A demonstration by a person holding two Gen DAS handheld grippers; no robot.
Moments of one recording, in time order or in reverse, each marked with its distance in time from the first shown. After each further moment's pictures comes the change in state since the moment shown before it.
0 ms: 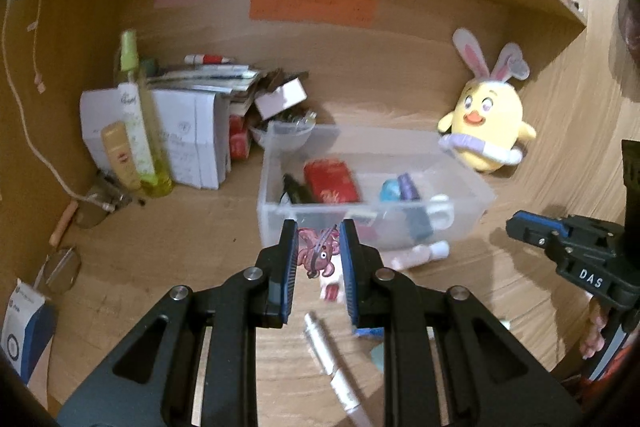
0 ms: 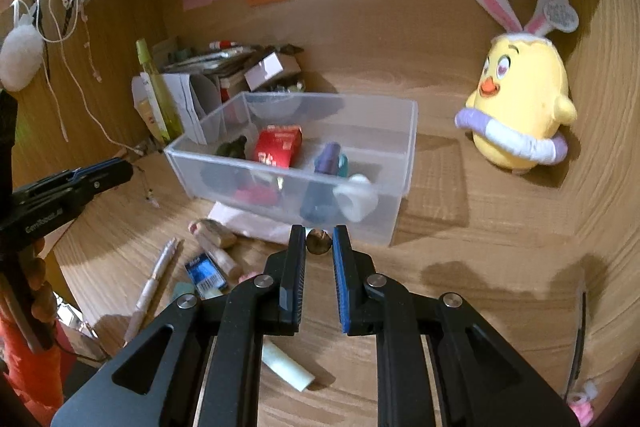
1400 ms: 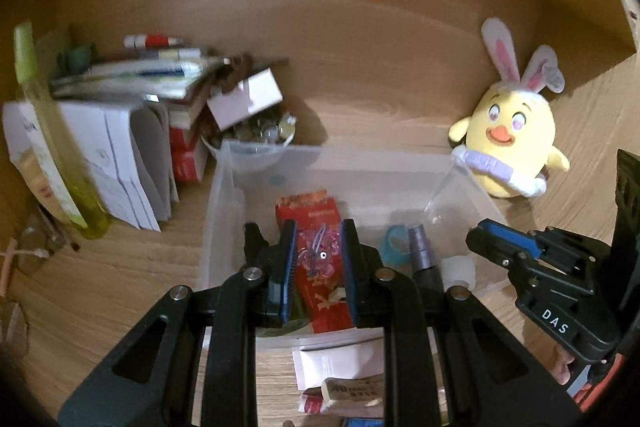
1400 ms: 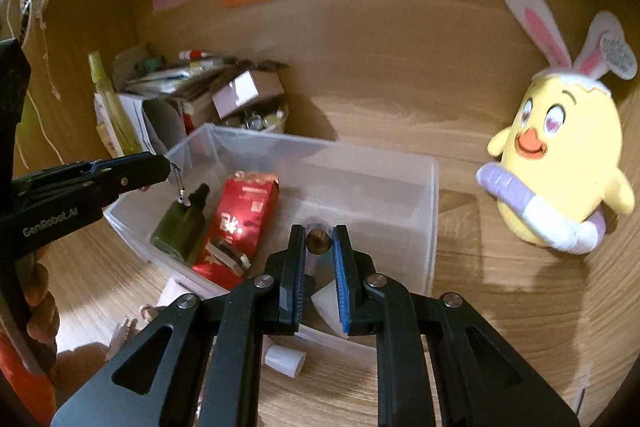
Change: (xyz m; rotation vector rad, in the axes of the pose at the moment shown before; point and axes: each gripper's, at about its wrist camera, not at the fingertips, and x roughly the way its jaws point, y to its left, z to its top) left arm 0.115 0.001 0.056 -0.041 0.132 -0.069; right arm 0.090 -0.017 0.061 -0.026 0.039 -0.030
